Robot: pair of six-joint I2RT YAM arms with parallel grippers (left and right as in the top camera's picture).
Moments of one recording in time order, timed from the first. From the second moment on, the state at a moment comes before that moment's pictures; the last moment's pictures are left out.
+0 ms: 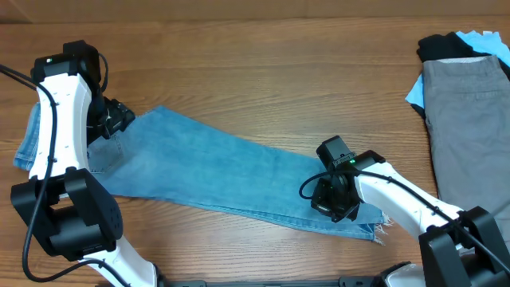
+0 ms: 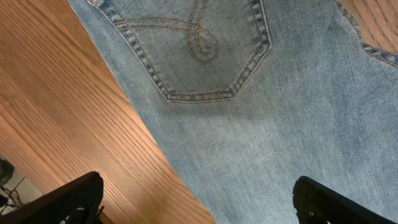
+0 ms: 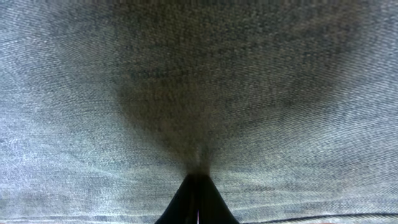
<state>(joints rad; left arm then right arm) 0.23 1.91 1.71 -1.42 -0.22 -0.66 0.43 1.56 0.77 -0.84 -0.20 0.81</state>
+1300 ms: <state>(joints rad) 0.25 1.91 1.52 -1.21 -0.22 -0.59 -0.01 1.53 1.09 -0.91 -0.24 0.61</state>
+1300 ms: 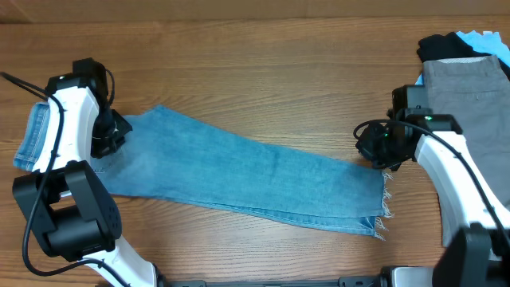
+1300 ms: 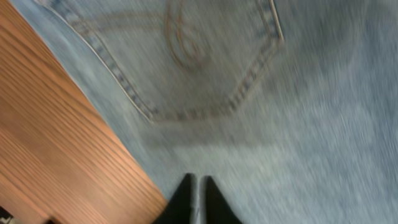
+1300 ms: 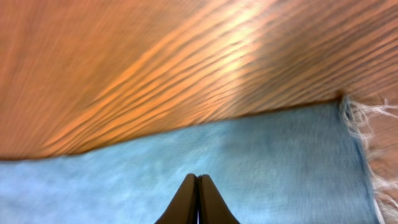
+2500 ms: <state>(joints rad) 0.43 2.16 1.53 -1.19 -0.25 -0.62 0.12 1.45 0.58 -0.54 -0.40 0.87</state>
